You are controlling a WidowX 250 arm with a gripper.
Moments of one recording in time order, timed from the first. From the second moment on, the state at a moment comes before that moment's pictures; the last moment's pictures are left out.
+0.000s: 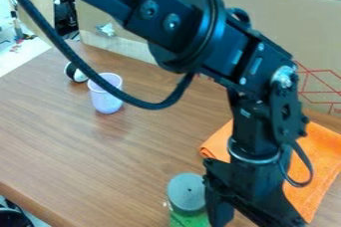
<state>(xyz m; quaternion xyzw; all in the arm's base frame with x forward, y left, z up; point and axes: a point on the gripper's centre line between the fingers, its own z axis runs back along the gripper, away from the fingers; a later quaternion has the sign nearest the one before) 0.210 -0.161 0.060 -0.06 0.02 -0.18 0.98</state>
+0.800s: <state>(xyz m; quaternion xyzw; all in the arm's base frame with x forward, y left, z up) 0.221 -0.044 0.059 -0.05 0.06 -0.06 1.00</state>
